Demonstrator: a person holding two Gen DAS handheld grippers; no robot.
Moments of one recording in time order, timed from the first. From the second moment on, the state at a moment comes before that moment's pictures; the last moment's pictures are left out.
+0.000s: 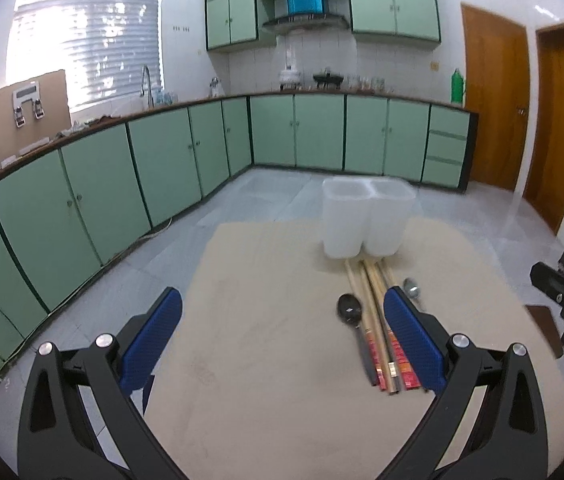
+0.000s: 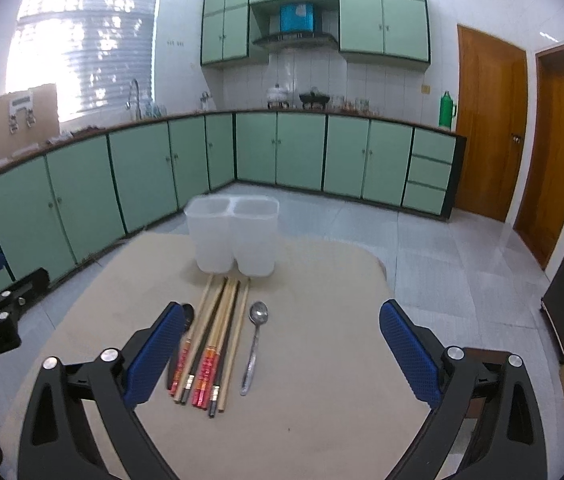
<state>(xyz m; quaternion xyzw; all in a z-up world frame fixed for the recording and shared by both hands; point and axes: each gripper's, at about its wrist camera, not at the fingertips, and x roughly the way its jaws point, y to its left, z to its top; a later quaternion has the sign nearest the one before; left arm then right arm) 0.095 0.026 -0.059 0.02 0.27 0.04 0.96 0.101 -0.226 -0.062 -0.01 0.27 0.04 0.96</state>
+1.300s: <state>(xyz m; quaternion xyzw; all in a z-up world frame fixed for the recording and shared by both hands) 0.242 0.007 -0.180 0.01 0.41 0.00 0.91 0.267 -0.192 -0.191 -0.01 0.44 0.11 0.89</state>
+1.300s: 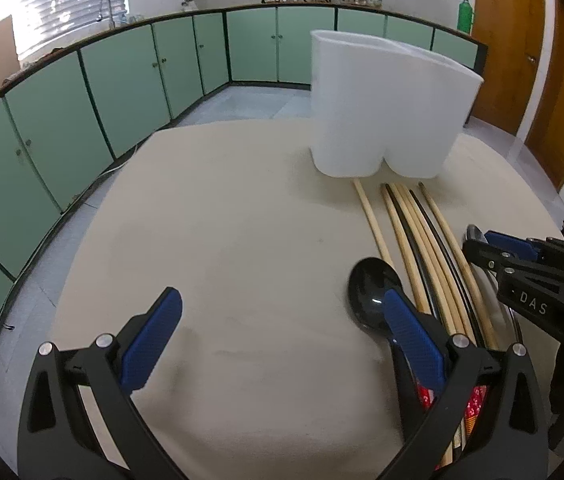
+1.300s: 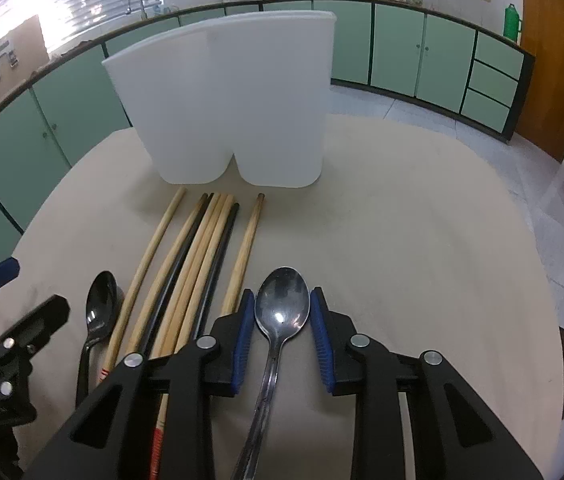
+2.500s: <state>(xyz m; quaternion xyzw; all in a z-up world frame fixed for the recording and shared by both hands) 0.265 -0.016 -0.194 -0.04 0.43 -0.06 0.90 0.261 -0.196 -0.199 0.00 0.42 0.10 0.90</state>
